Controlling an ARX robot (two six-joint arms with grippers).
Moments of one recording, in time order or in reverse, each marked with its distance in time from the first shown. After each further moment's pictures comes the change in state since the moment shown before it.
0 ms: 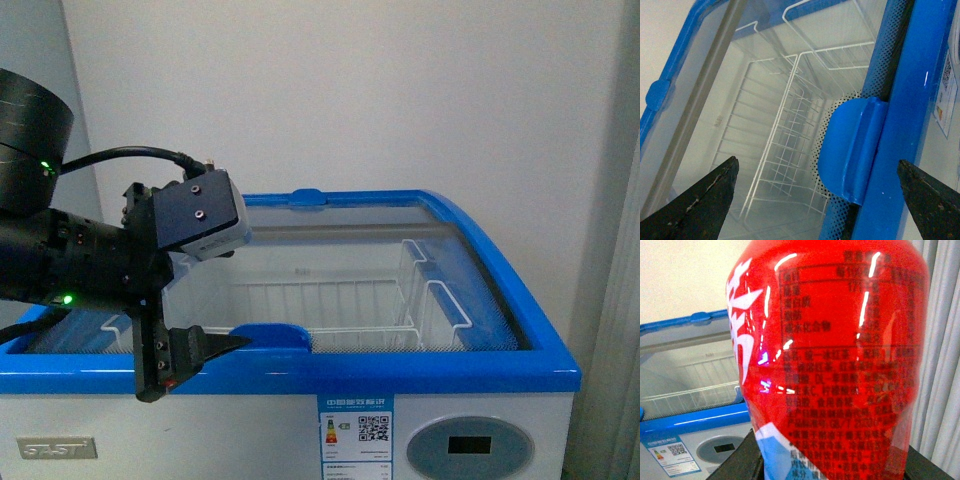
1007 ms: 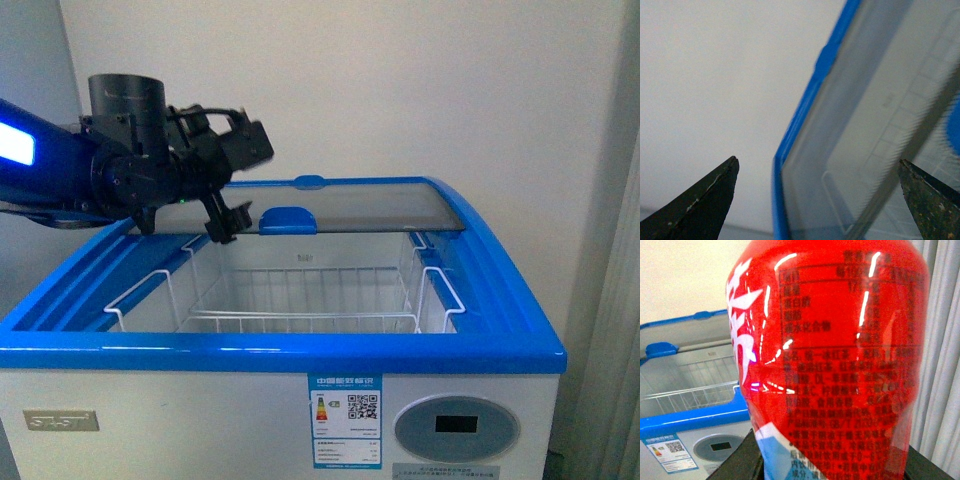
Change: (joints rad) left arm 0.031 0.643 0.930 0.213 -0.368 -0.004; right arm 0.000 0.000 0.000 0.000 -0.001 0.000
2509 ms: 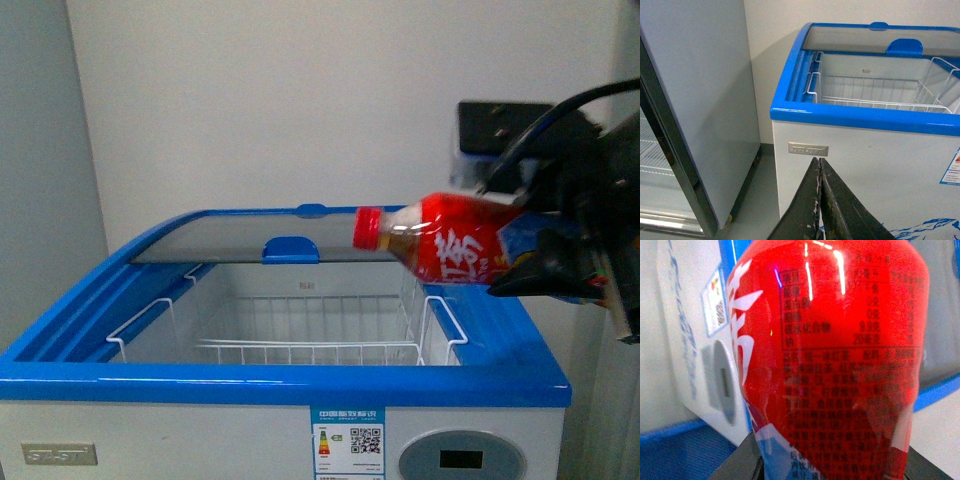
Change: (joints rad) left arm 0.143 -1.927 -2.071 0.135 -0.186 -1.136; right arm 0.078 1.338 1.065 -0.443 -0.551 -1.353
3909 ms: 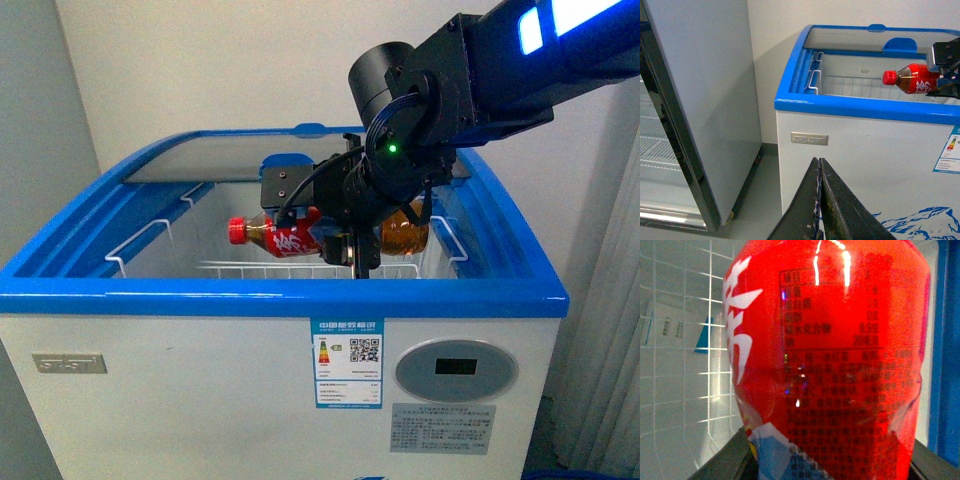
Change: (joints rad) left arm 0.000 -0.514 -0.045 -0.454 0.000 0.000; right arm 0.184 0.808 0.730 0.097 0.124 -0.098
